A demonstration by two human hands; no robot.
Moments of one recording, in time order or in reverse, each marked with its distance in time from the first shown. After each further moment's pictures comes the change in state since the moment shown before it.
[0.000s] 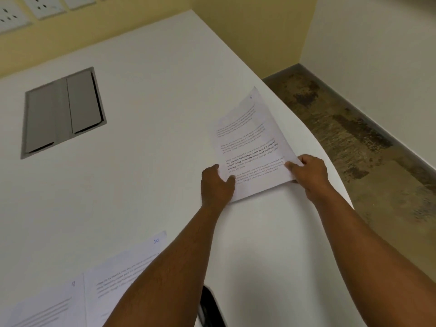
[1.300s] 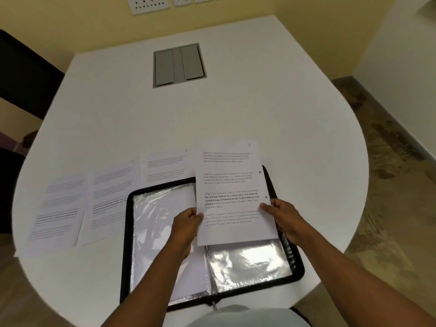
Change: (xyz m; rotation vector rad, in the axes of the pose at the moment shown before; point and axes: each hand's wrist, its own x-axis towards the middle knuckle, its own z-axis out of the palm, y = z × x) left_hand -0.446 -0.230 -0.202 -0.616 0.086 -0.469; right_hand -0.445 0.115 0.027 0.113 -0.674 0.141
